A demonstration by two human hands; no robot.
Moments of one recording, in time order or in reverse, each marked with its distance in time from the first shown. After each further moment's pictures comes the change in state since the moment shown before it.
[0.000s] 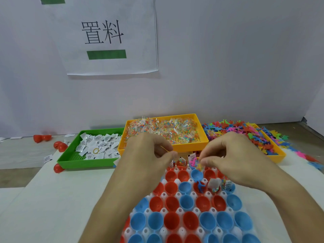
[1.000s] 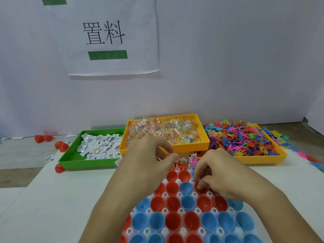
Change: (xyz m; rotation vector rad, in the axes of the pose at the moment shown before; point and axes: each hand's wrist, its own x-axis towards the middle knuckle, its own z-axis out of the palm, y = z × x) left_hand -0.001 -0.004 -0.001 0.118 -0.046 0.002; right_hand 0.003 0.008 0.029 -0.209 -0.263 0.102
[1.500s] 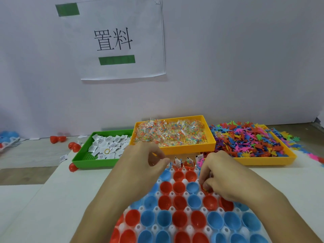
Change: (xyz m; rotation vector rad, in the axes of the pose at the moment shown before) left_hand -0.011 -0.013 -0.017 0.109 -0.015 -0.051; right_hand 0.001 -0.006 0.006 -0.064 -0.001 -0.008
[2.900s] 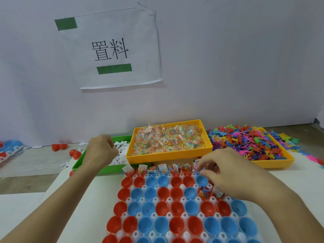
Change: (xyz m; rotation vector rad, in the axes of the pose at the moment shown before) left_hand 0.088 -0.115 -0.022 0.261 0.291 -0.308; right_hand -0.003 0.017 -0.014 0.108 0.135 -0.083
